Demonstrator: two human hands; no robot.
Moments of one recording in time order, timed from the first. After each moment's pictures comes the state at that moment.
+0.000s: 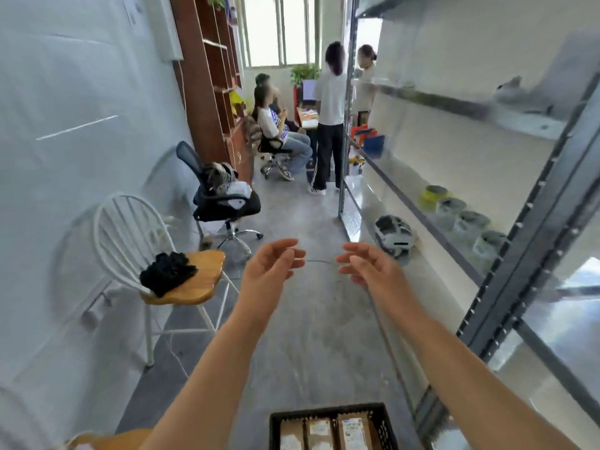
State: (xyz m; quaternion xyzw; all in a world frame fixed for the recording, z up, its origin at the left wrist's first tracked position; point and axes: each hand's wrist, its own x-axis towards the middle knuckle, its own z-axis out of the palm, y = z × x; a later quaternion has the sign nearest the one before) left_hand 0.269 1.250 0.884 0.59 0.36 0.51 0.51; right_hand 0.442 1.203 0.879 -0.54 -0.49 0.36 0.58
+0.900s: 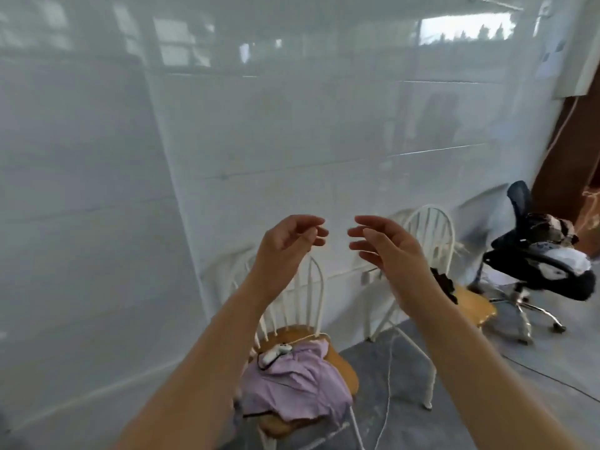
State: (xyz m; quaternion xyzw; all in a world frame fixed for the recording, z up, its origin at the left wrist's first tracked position) left_hand 0.037 1.039 0.968 0.45 0.60 0.66 0.08; right_hand 0.157 1.167 0.967 -0.12 -0.66 0.63 0.38
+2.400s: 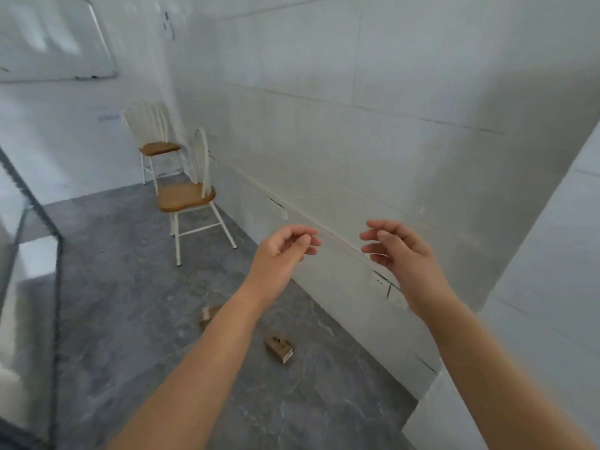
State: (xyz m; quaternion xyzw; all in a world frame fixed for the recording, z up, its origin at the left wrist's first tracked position) left_hand -0.126 0.285 0.861 -0.11 0.72 0.62 -0.30; right_hand -0.233 0.447 0.876 0.26 -0.63 0.72 -0.15
